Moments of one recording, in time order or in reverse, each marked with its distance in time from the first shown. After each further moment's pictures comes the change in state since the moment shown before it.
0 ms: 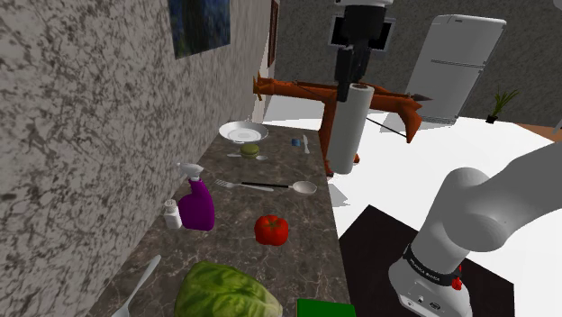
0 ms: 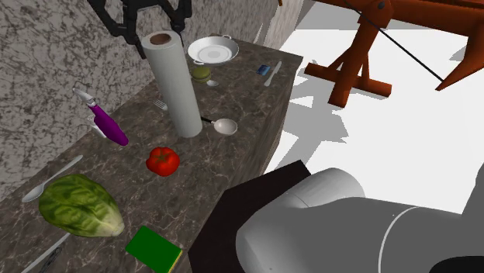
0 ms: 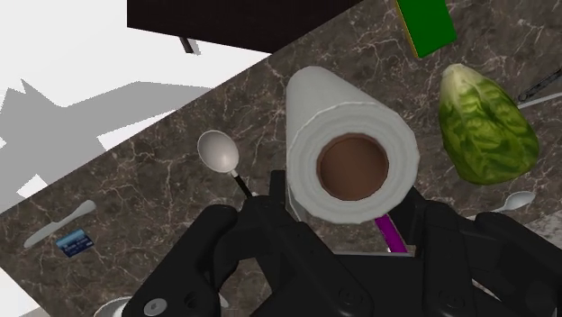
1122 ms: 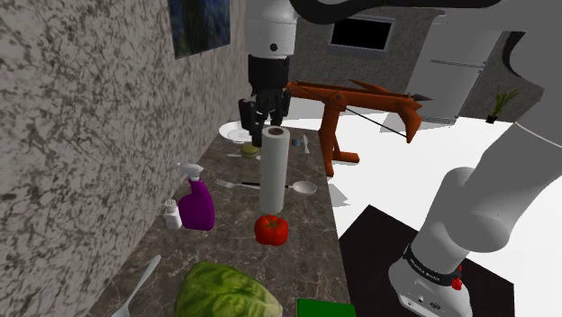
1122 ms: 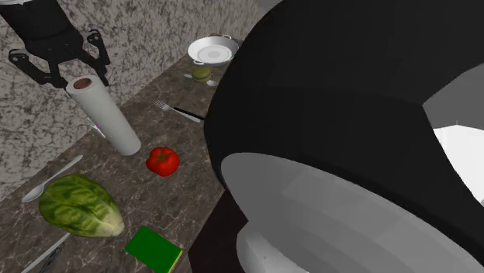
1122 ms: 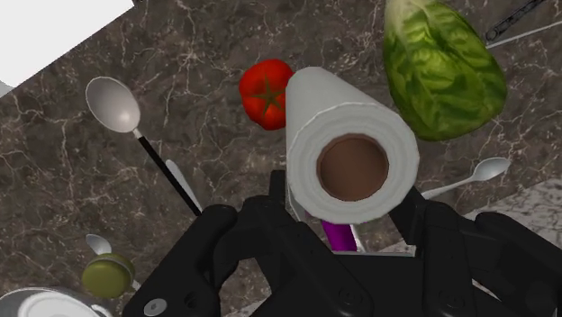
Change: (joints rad) arm 0.041 0.385 0.241 0.100 -0.002 0.291 0.276
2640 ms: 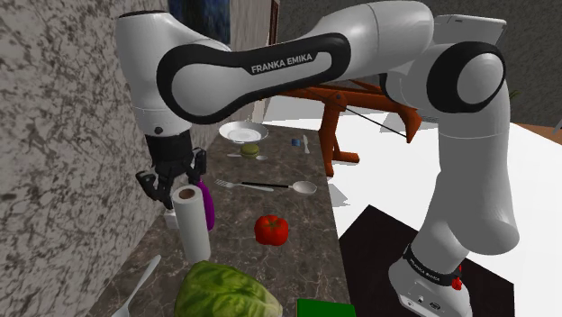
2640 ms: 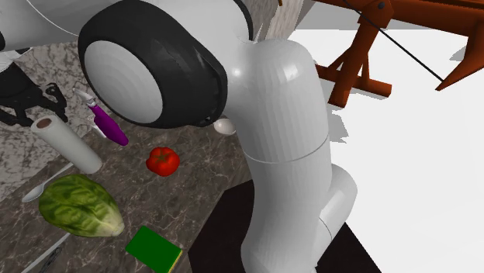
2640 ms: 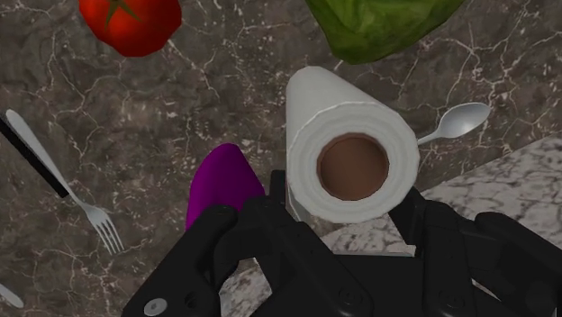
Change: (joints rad) arm 0.171 0.626 0.091 0.389 -0.269 0.174 0.289
